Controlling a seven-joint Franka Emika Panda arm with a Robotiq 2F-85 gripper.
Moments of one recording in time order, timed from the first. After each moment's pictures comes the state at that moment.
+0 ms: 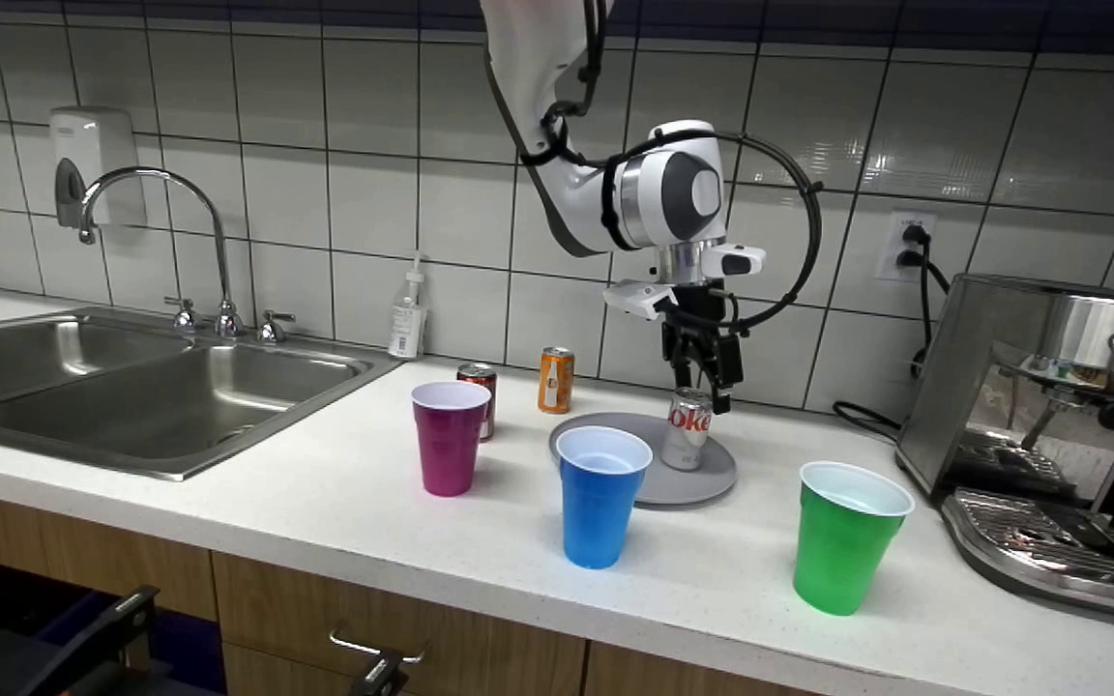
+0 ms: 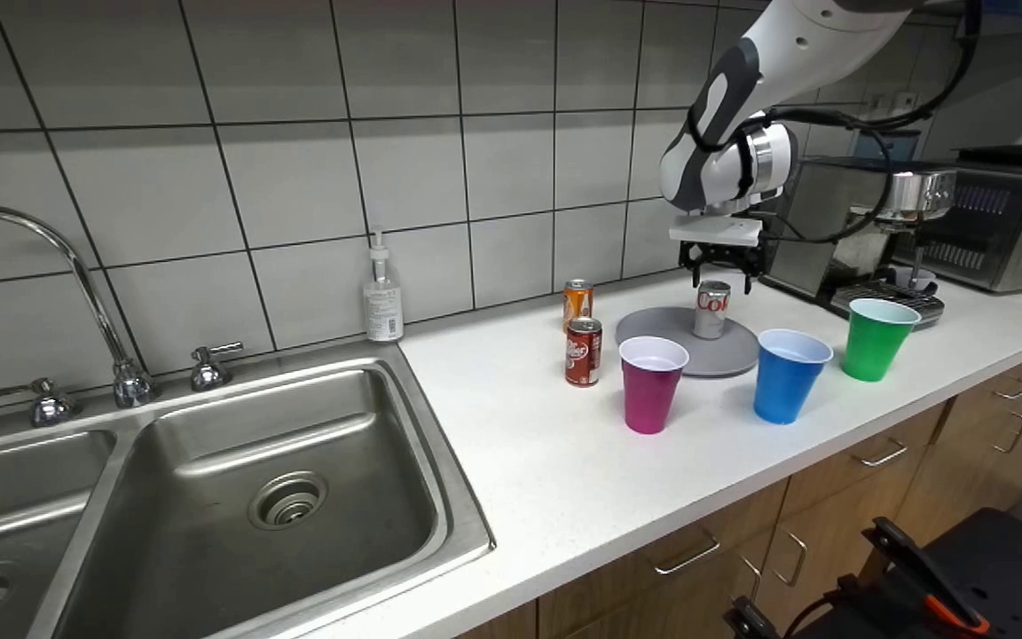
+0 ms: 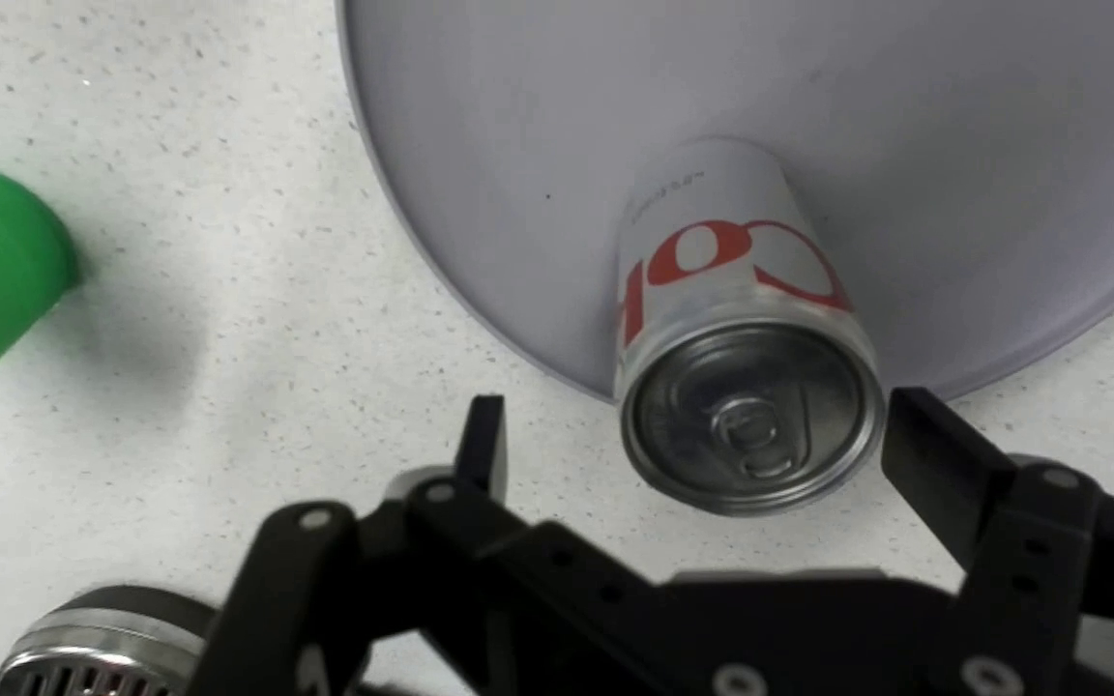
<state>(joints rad) -0.15 0.72 -0.34 -1.64 0.01 2.47 0.61</state>
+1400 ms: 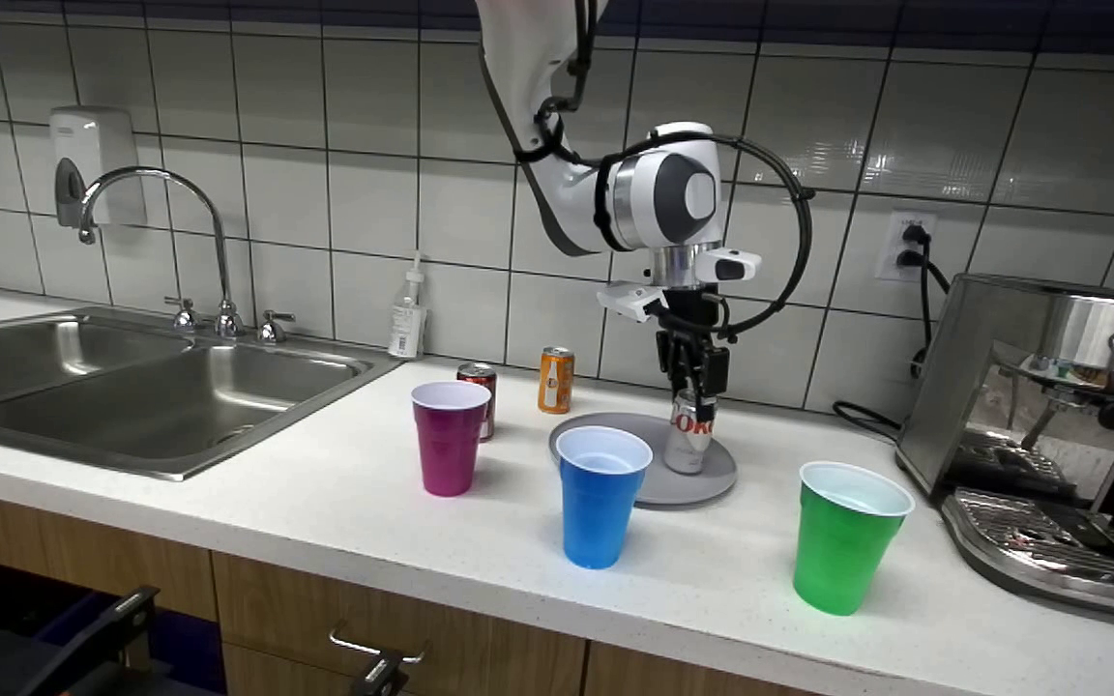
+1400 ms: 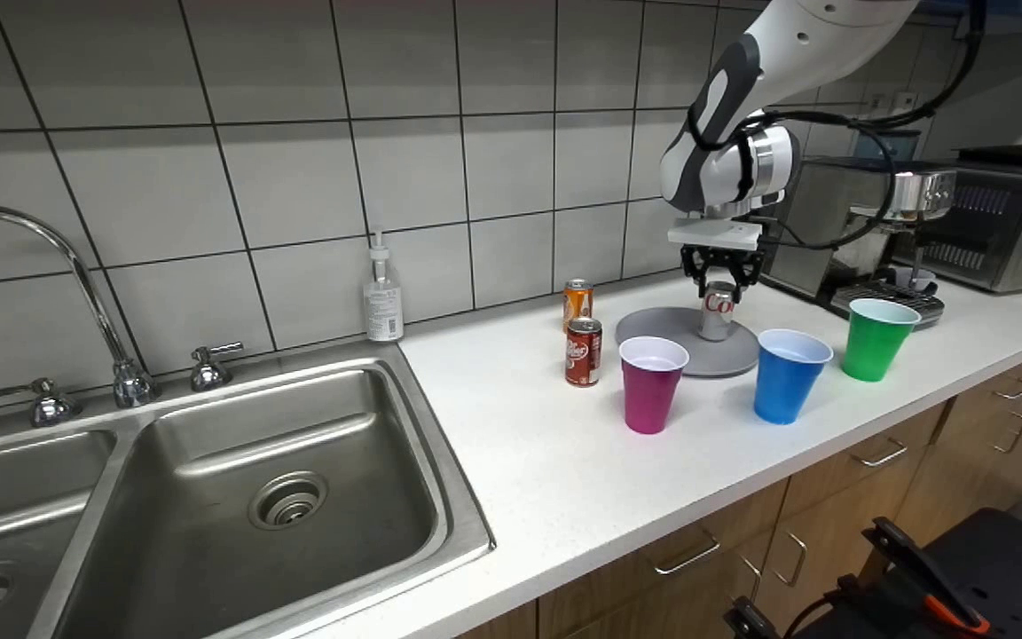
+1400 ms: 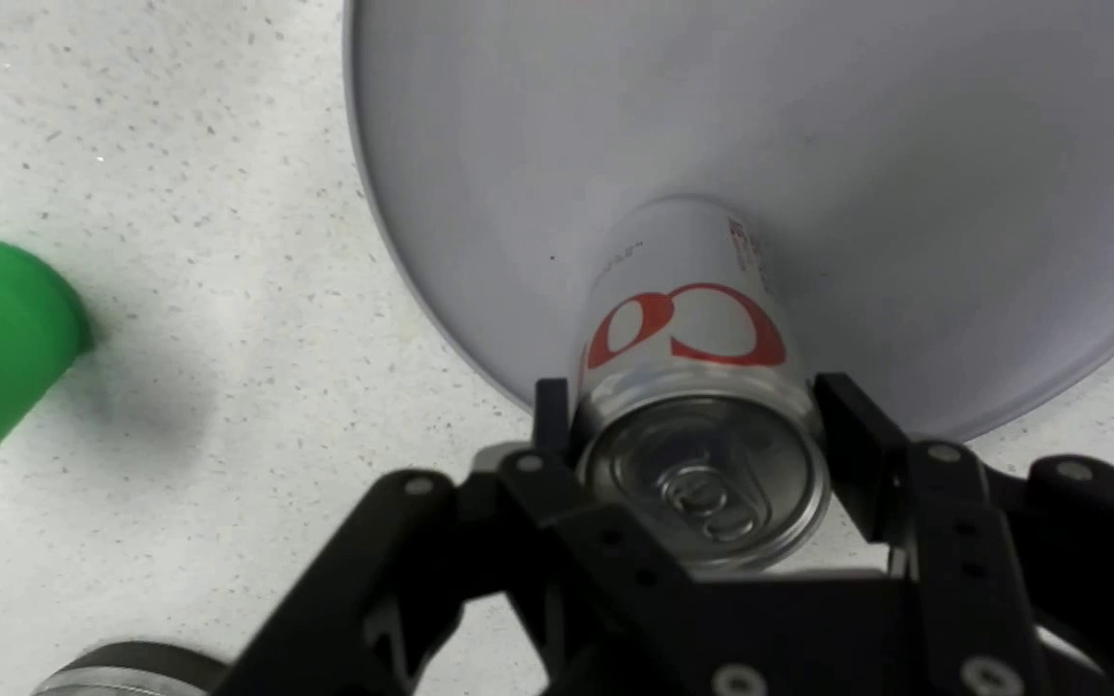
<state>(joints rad) -0.14 0.70 -0.33 -1.68 0.04 2.47 0.61</state>
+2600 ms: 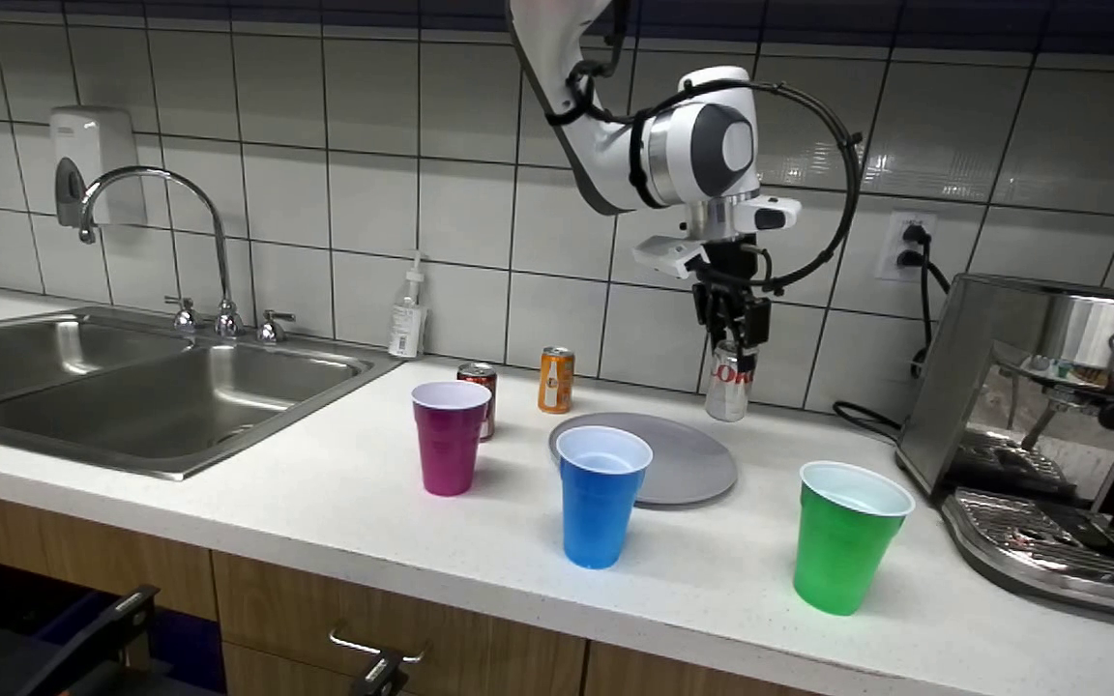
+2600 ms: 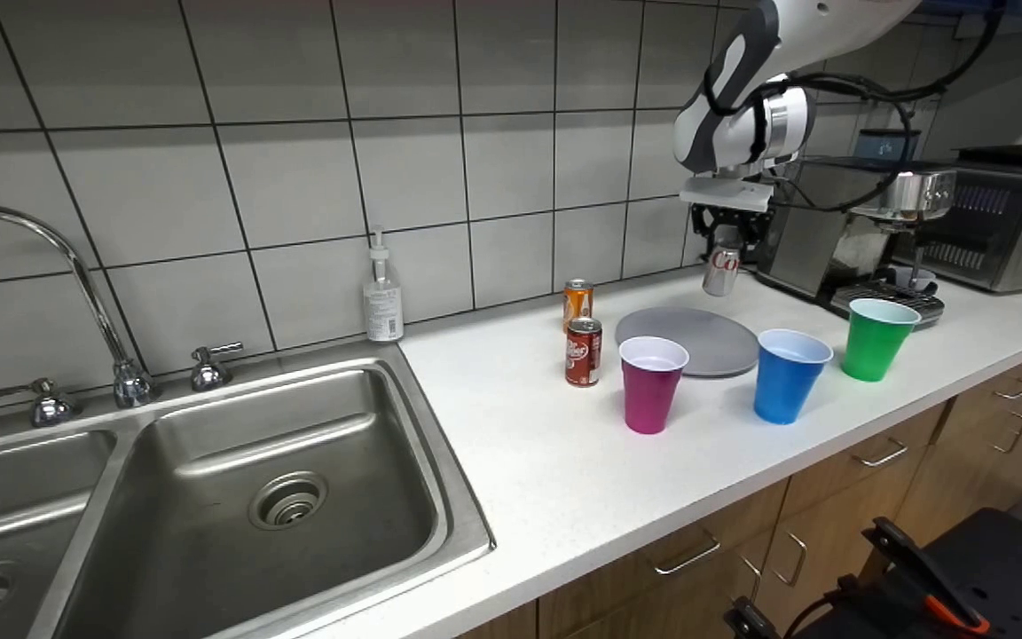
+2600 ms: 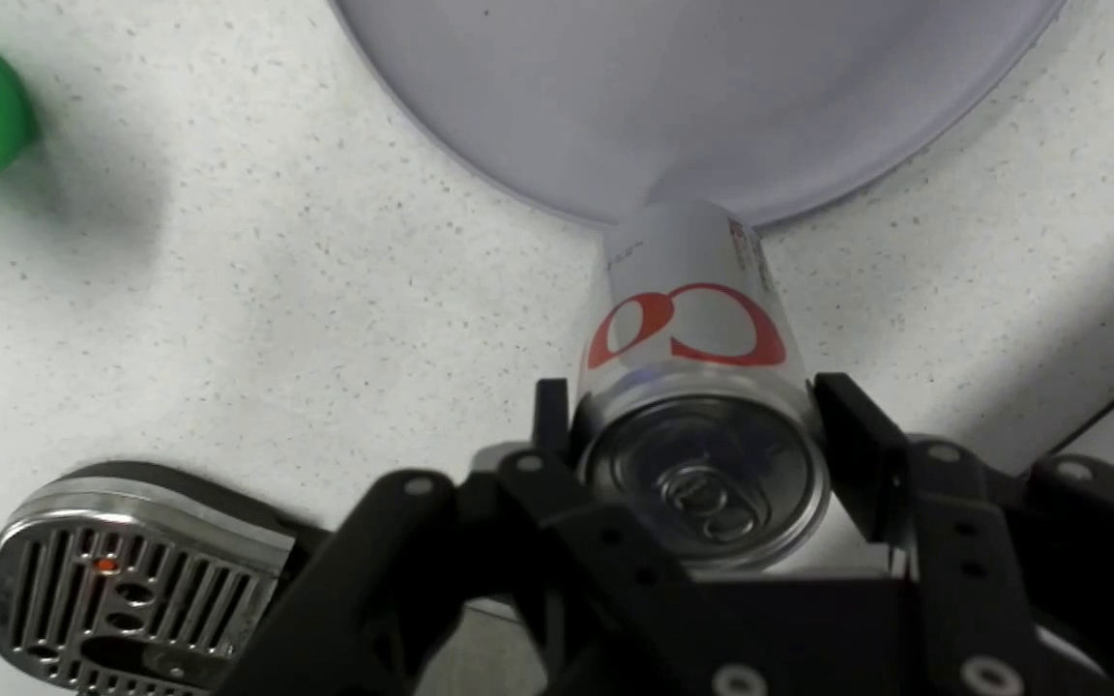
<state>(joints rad) -0.20 0.69 -0.33 -1.55 0.04 2.46 0.58</state>
